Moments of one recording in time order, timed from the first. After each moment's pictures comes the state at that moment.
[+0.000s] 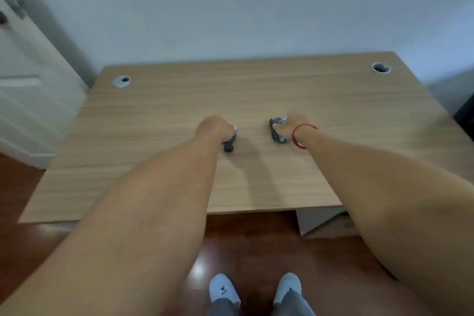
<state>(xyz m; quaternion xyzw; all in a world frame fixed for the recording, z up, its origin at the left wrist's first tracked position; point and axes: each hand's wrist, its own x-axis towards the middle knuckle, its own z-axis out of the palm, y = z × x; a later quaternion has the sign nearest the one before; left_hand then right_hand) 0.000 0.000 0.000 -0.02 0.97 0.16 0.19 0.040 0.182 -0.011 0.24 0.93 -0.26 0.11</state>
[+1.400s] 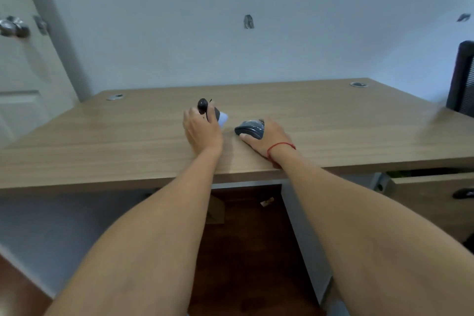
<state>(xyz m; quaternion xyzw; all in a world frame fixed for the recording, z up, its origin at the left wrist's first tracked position) 0.070 0.009 -0.138 -0.03 0.78 0.54 -0.32 0.114 0.147 -0.148 0.11 0.92 -0.34 -0.14</state>
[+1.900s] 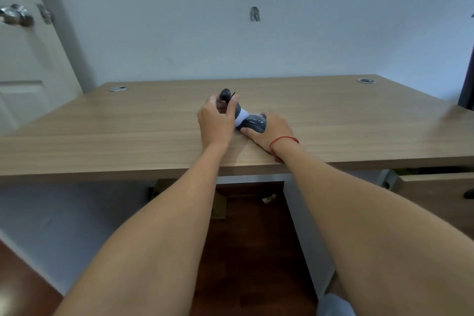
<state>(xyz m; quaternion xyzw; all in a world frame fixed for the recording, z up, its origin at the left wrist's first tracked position) 0.077 0.017 -0.139 0.10 0.75 0.58 -0.31 0.112 0.145 -0.150 0.09 0.93 -0.33 -0.15</state>
